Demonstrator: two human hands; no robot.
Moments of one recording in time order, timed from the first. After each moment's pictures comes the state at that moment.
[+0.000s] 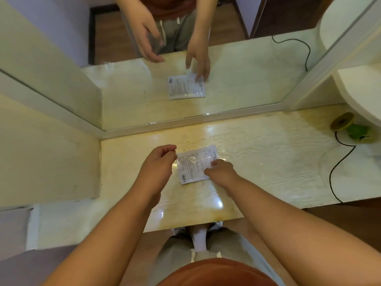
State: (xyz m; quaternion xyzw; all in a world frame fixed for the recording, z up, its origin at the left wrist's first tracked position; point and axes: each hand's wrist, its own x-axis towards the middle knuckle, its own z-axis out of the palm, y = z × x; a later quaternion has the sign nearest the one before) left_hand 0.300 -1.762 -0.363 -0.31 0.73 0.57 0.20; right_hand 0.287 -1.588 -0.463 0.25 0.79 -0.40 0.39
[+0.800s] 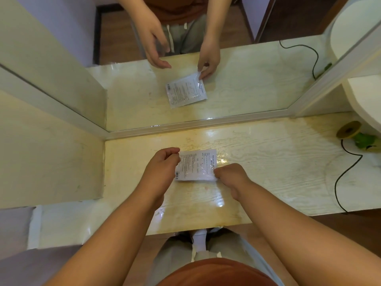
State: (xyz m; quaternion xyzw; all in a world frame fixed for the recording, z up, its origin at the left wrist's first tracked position) left_hand 0.292 -1.768 -0.365 -0.32 0.72 0.58 0.20; right_hand 0.278 -1.579 -0.475 0.39 0.70 -0.50 0.35
